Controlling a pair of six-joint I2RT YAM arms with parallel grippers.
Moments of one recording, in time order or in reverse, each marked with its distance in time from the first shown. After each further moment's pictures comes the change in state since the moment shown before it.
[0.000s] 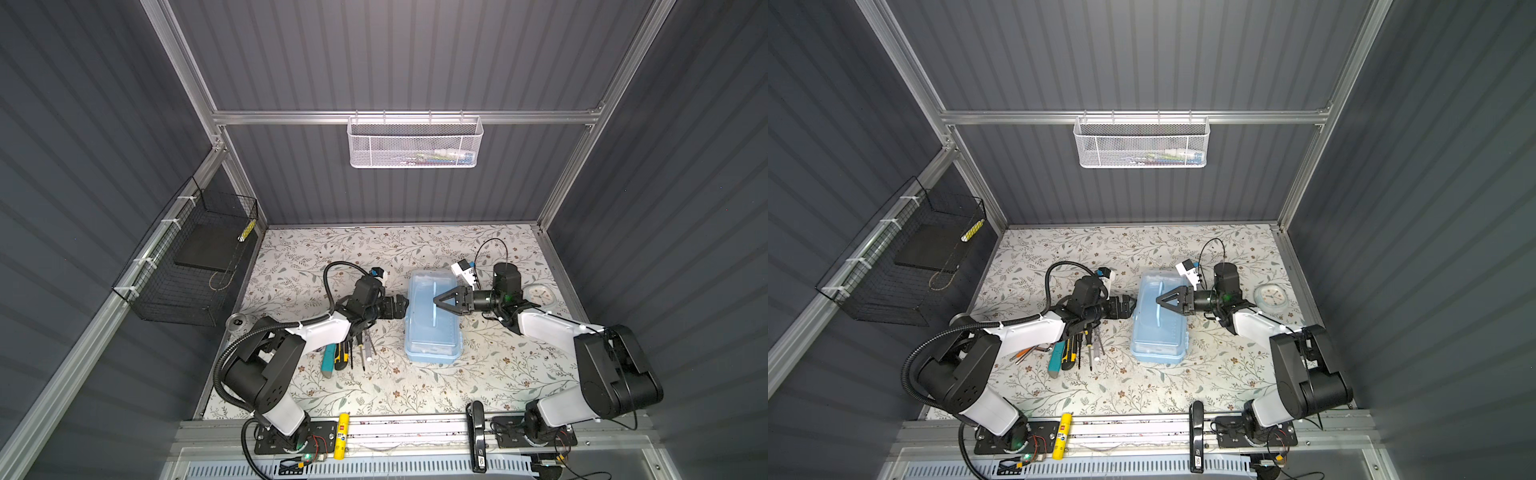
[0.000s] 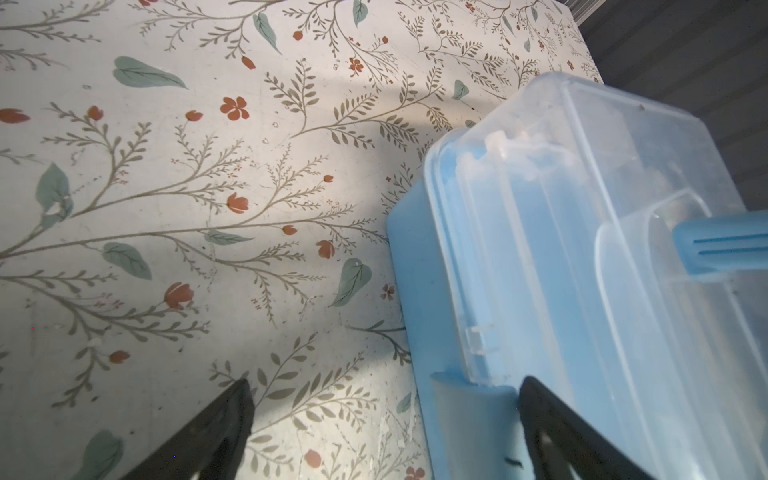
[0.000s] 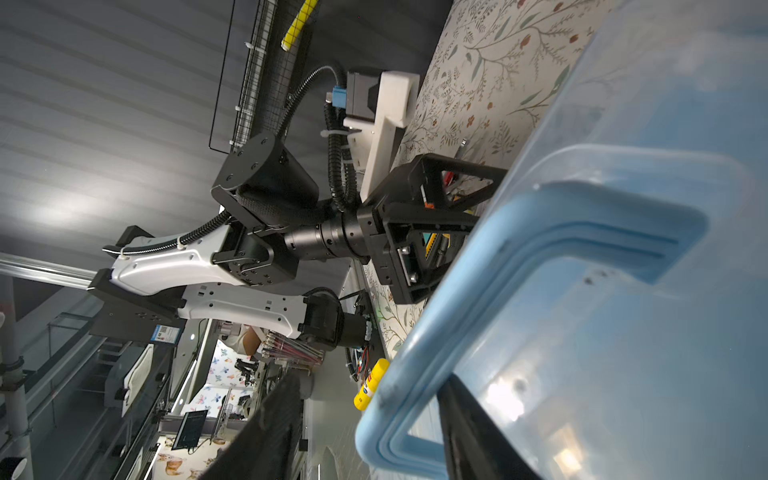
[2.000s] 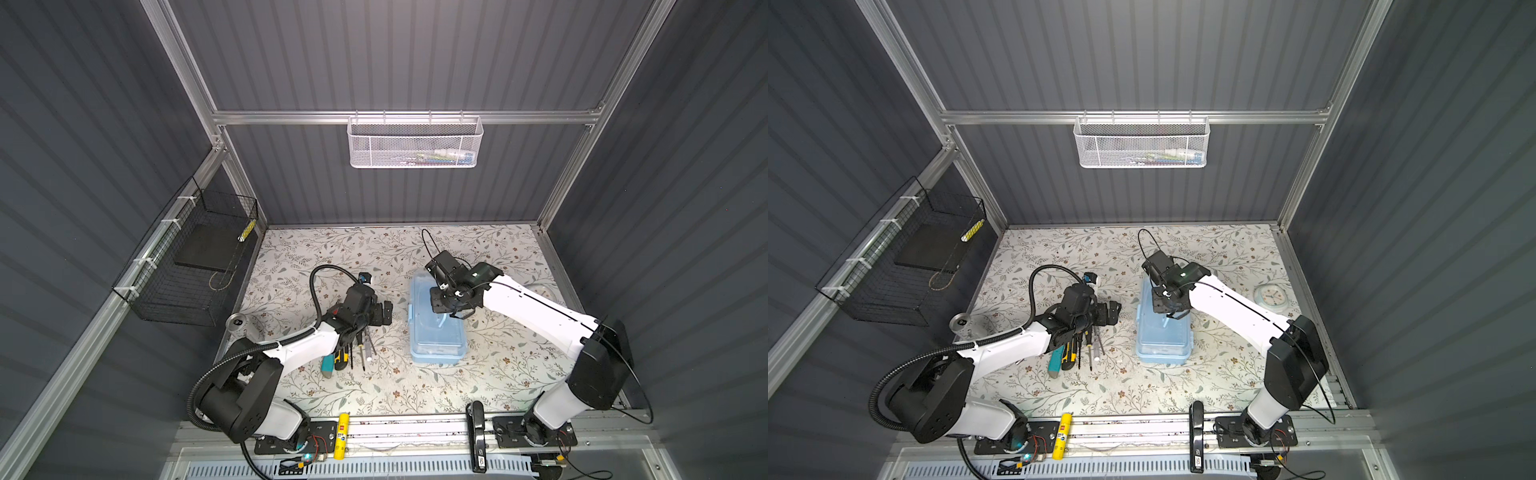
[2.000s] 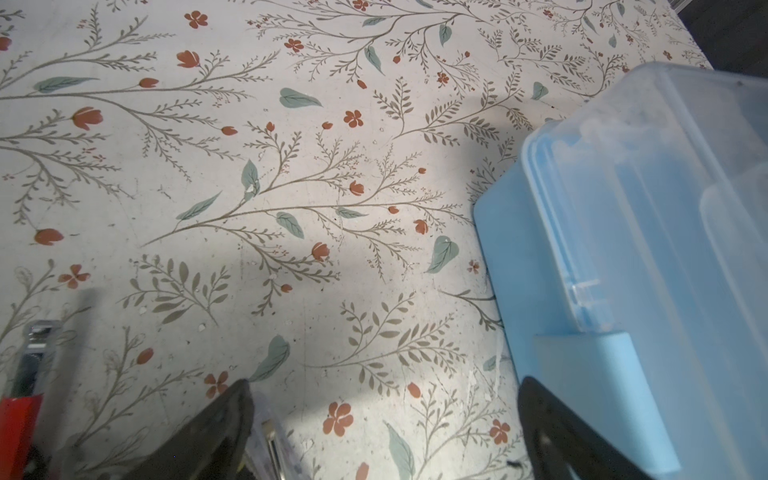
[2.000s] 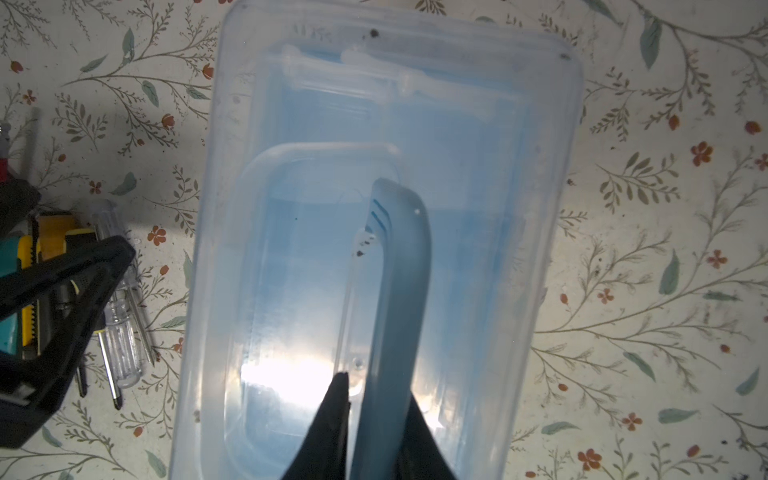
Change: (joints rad) left arm -0.005 -0.167 -0.098 -0.110 -0.211 0.073; right arm 0.479 0.112 0.692 -1.361 1.407 -0.209
